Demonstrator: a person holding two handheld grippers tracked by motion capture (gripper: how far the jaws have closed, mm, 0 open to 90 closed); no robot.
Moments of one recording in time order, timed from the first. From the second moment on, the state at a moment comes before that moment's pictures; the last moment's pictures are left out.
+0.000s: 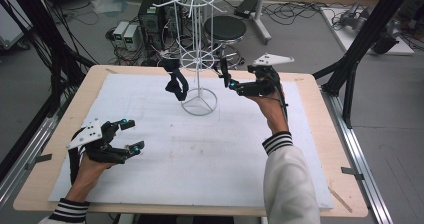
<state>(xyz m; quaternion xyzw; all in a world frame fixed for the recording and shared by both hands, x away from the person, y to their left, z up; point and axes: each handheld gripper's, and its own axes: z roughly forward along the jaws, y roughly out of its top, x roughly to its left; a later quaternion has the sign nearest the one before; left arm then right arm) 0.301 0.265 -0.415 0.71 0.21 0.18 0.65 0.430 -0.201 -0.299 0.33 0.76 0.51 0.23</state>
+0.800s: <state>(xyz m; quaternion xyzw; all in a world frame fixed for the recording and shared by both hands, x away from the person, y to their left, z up) 0.288 0.280 -0.424 0.70 0.24 0.22 0.64 0.288 -0.272 -0.383 0.32 0.66 0.62 0.29</state>
